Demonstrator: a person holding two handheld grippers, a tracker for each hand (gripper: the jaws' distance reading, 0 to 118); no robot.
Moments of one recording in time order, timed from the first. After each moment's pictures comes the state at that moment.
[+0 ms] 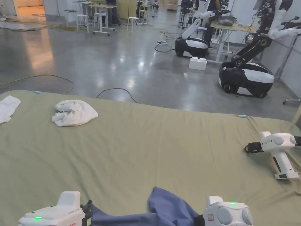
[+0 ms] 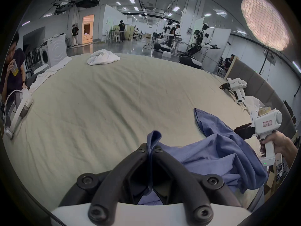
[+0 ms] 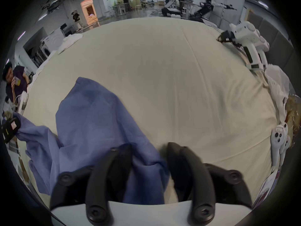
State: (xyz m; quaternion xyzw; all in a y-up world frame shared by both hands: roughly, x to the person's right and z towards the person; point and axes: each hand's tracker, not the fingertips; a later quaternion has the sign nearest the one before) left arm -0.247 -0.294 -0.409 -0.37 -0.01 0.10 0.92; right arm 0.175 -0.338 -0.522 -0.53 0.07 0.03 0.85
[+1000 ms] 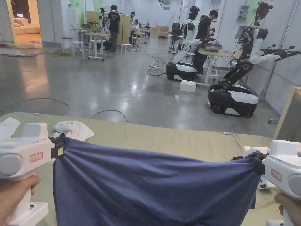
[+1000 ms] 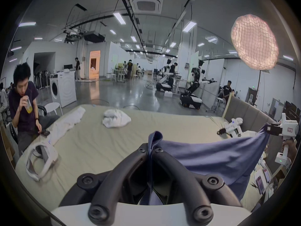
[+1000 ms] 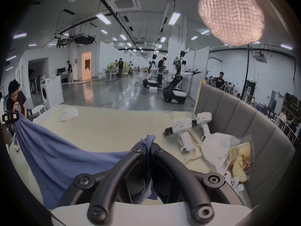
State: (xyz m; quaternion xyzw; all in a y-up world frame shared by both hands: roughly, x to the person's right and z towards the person) left arm -0.309 -0.072 -0.411 -0.18 0.02 0.07 0.98; right arm 0.285 -0.058 -0.427 -0.19 -0.03 0.05 0.98
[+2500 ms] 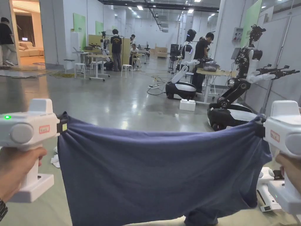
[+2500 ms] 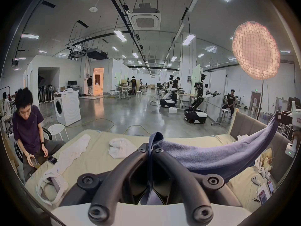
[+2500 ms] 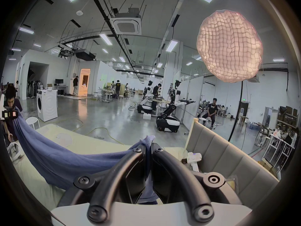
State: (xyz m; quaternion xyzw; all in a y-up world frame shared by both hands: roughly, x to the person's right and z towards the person) left arm -0.313 0.003 -0.453 -0.12 0.04 0.04 0.99; right arm 0.252 0.052 -0.446 -0.09 -0.05 0.09 0.99
